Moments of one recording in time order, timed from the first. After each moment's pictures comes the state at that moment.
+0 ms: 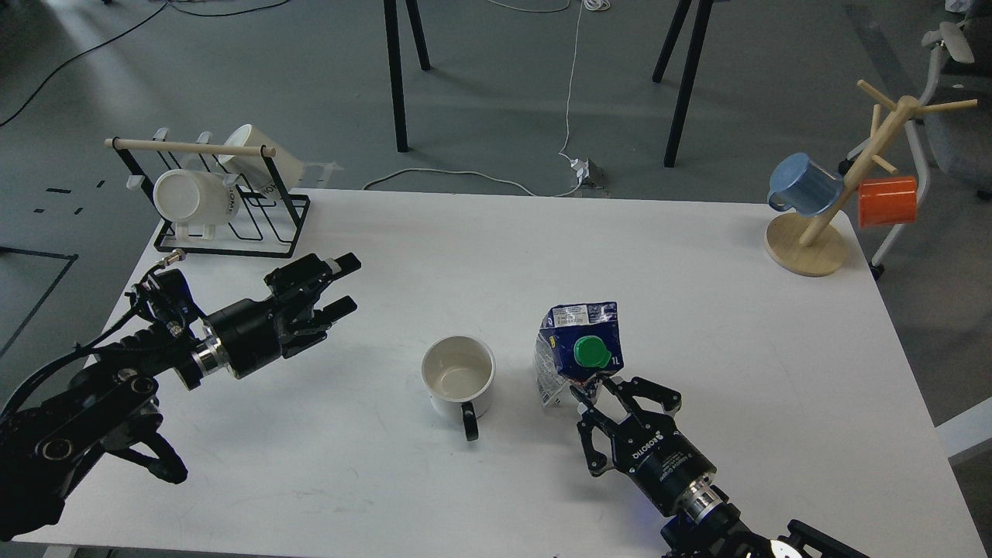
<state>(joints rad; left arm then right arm) -0.39 0.51 -0.74 -0.98 0.99 -0.49 -0.49 0.05 -0.21 0.62 1.18 0.27 0.49 0.19</state>
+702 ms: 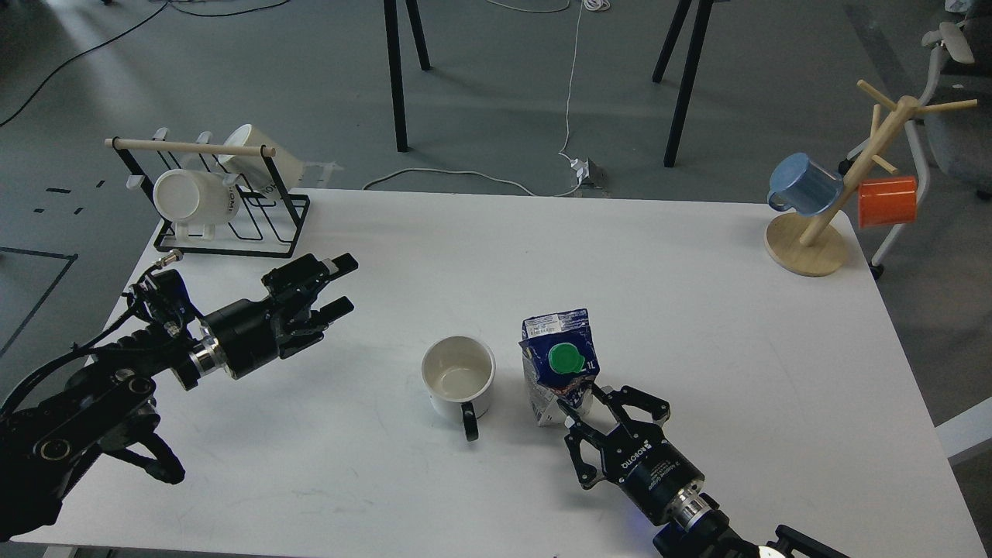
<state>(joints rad) -0.39 0.52 -0.74 -0.97 0.99 -0.49 -0.49 0.04 -0.20 0.60 1.16 0.27 0.49 0.19</state>
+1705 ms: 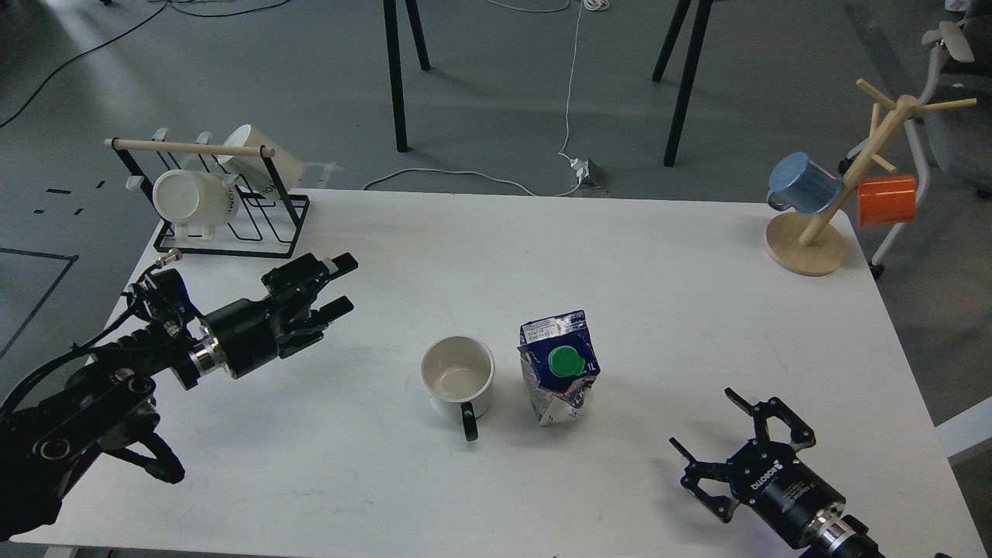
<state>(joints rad) -0.39 0.52 -0.74 -0.97 0.99 -0.49 -0.49 -0.11 -0.61 0.85 1.32 0.28 0.49 0.21</state>
